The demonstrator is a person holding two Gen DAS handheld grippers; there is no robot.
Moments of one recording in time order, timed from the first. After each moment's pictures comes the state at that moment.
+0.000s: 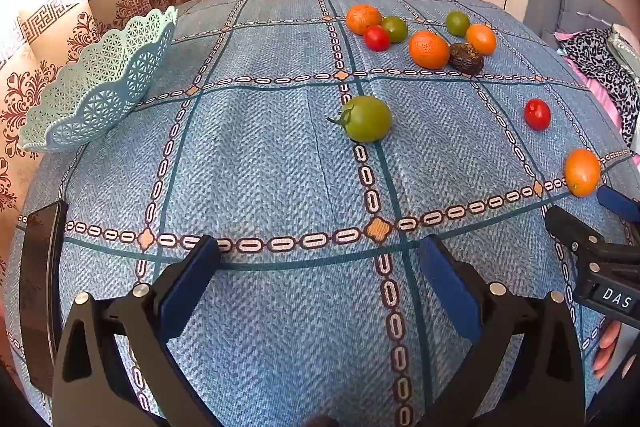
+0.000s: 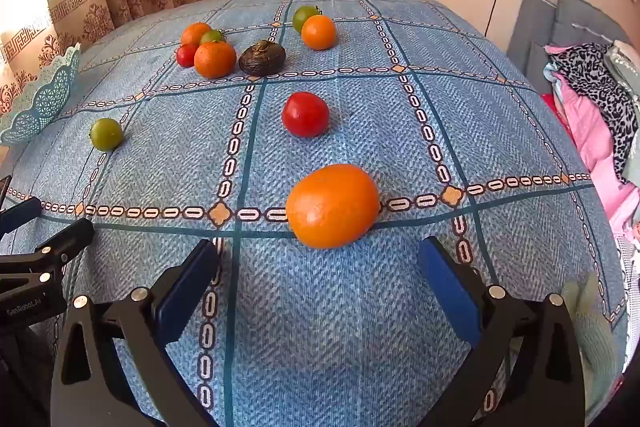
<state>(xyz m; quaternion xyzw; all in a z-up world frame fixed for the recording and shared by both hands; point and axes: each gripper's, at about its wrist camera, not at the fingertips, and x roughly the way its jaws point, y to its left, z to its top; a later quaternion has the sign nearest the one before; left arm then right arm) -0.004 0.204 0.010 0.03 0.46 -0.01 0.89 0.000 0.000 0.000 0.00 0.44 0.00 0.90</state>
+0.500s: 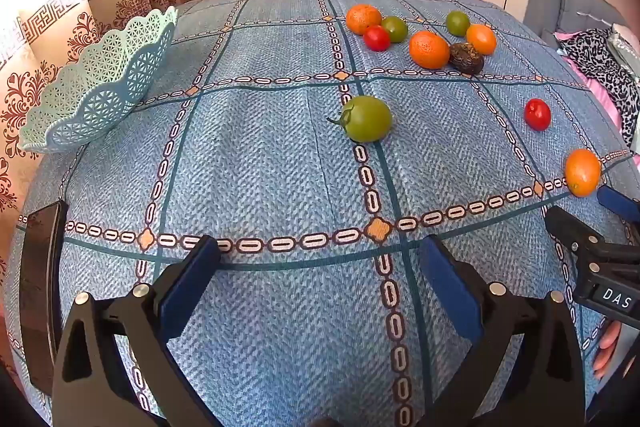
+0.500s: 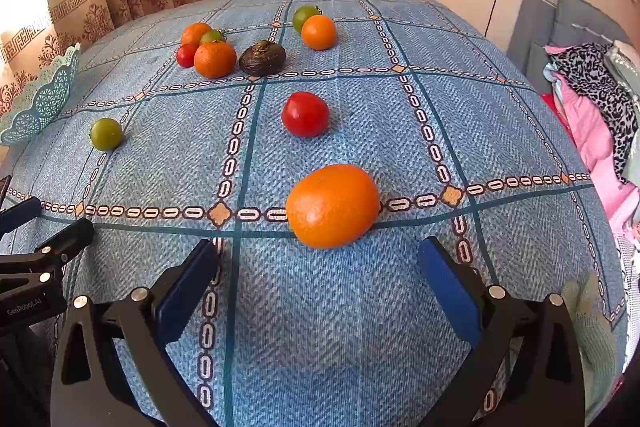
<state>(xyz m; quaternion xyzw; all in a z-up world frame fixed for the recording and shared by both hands) -0.004 0.204 0.010 0.03 0.45 -0.01 0.89 0.000 0.000 0.000 0.00 0.44 0.00 0.90</state>
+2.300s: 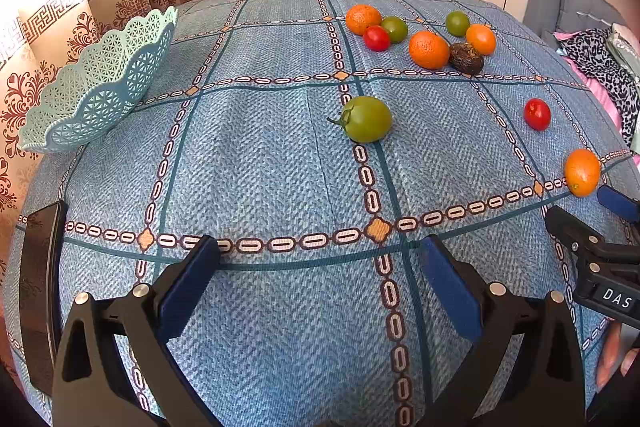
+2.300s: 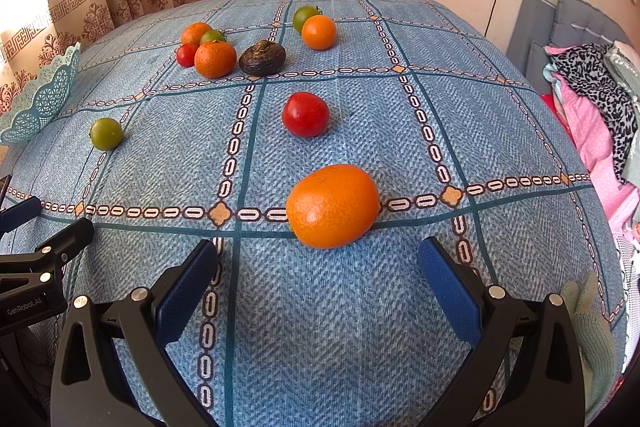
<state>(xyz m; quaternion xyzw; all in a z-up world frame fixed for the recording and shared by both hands) -0.003 0.204 0.009 0.03 0.45 -0.01 0.89 0.003 -0.004 -0.001 0.00 0.44 0.00 0.90</state>
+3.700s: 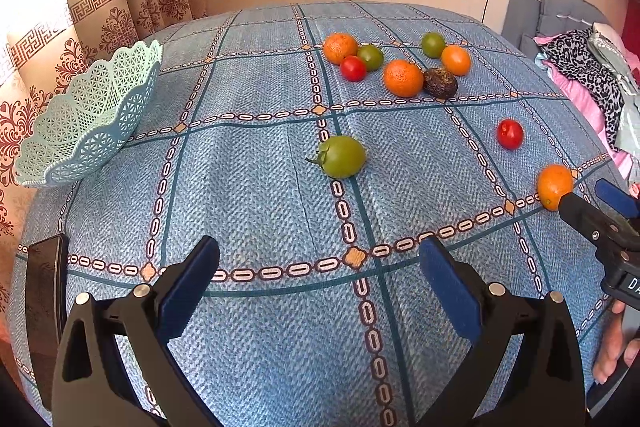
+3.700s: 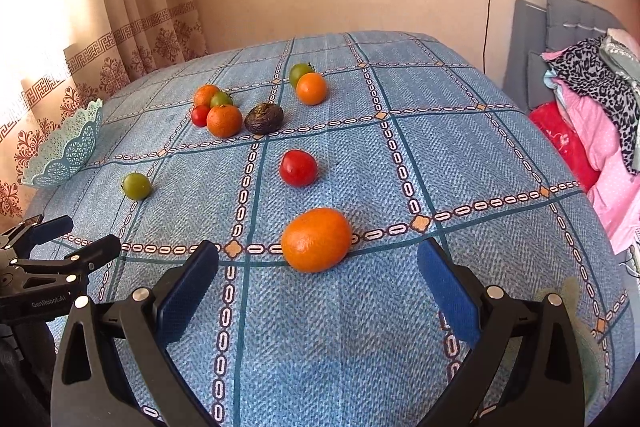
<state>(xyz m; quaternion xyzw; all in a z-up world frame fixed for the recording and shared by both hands) 0.001 0.198 0.033 0.03 0.43 -0.04 0.90 -0.020 -0.024 0.030 0.06 0.37 0.02 0.93</state>
